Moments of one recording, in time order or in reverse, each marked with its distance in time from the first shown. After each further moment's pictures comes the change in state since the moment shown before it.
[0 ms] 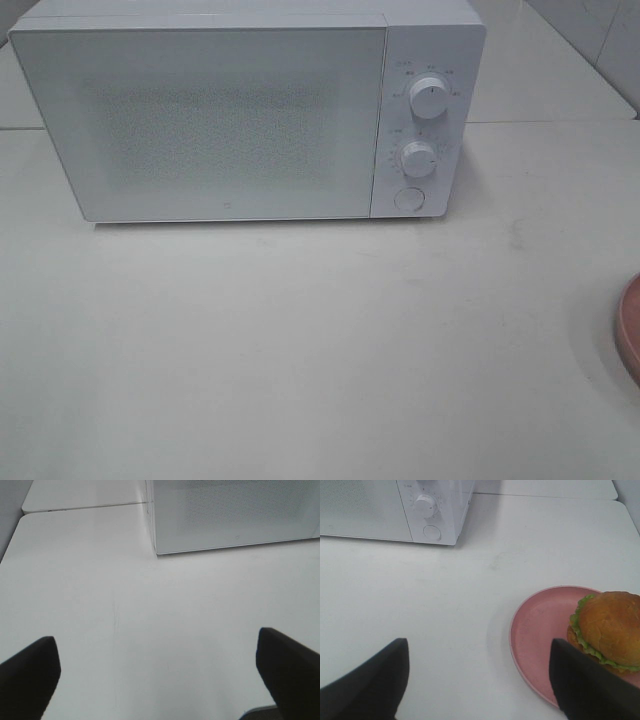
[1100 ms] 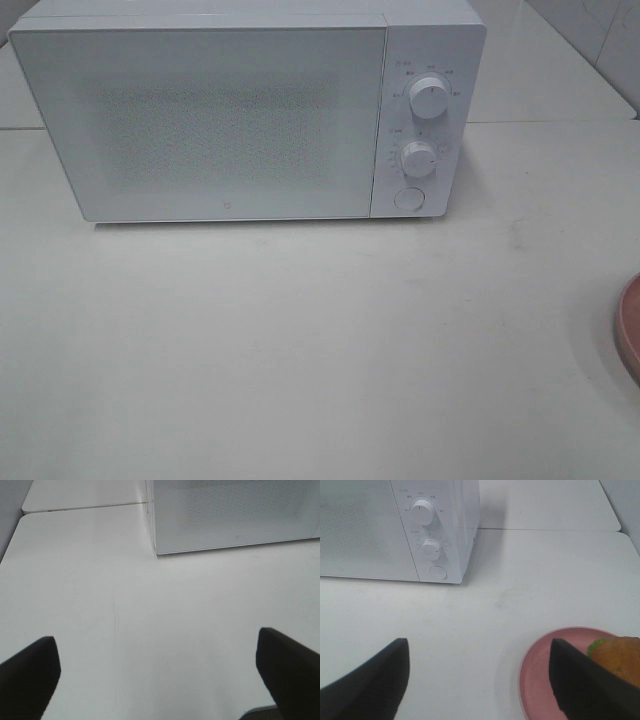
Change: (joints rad) left arm 0.000 0.000 0.000 0.000 -0.001 0.000; right arm 0.000 0.168 -0.018 0.027 -0.222 0.012
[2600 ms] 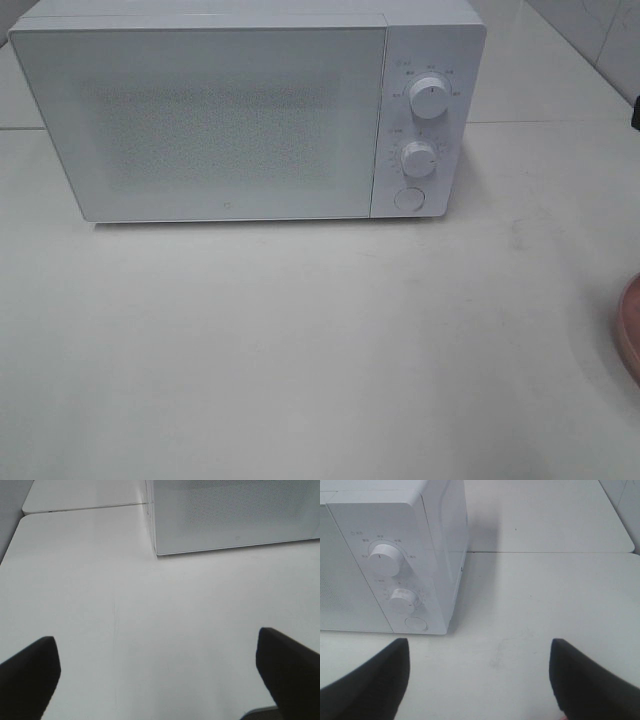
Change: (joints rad) left arm 0.000 0.000 0.000 0.000 -0.003 0.000; right arm 0.000 0.657 0.000 0.000 -0.651 0.000
